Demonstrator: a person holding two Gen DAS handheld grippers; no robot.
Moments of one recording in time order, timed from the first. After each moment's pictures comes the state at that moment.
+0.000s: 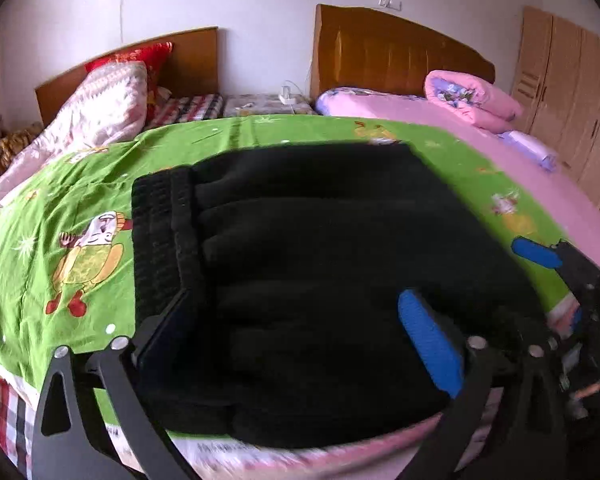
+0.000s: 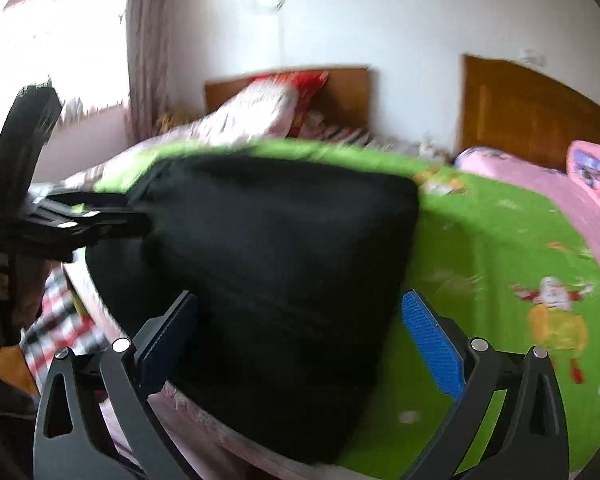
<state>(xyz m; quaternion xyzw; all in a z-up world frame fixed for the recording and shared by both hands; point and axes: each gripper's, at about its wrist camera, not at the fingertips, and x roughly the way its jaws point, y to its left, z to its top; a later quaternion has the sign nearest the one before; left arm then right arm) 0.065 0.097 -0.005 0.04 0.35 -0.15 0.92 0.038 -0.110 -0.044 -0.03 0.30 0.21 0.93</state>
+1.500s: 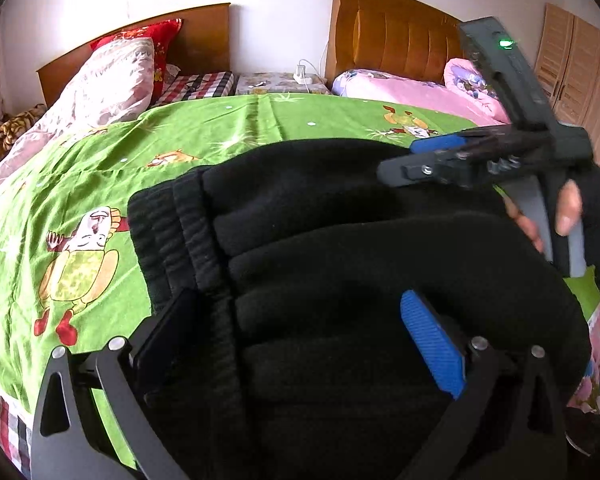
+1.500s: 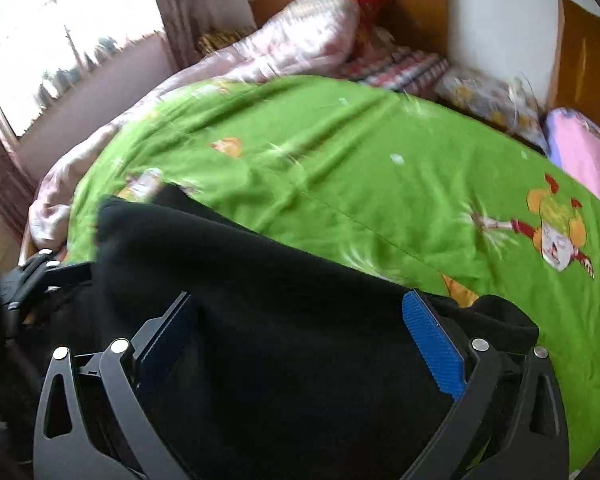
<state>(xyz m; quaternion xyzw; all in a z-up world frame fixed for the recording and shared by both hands) 0.115 0.110 -0.013 0.03 0.40 -0.13 0.91 0.267 -0.072 -0.021 -0.05 0.44 0.29 0.85</state>
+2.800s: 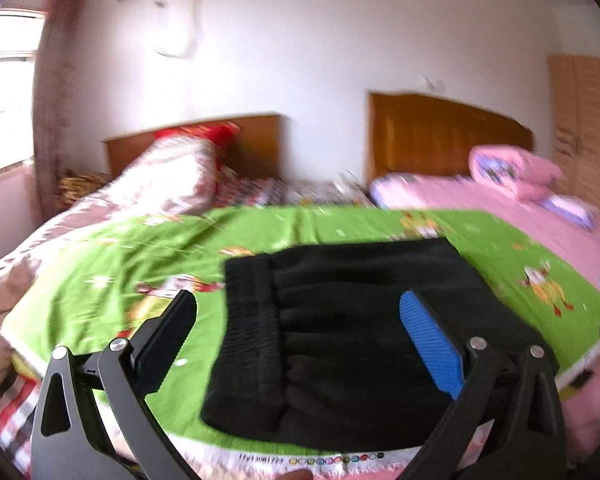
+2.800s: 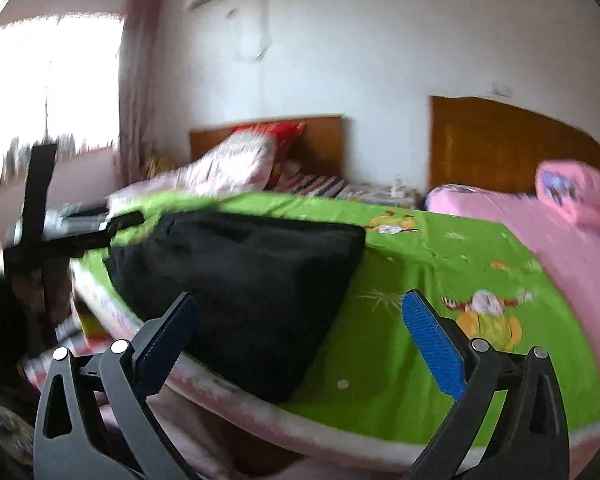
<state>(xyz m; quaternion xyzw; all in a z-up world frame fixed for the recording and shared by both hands) -0.007 0.106 0.042 0.01 0.19 -0.02 0.98 -0.043 -0.183 0.007 0.04 0.18 0.14 0.97</state>
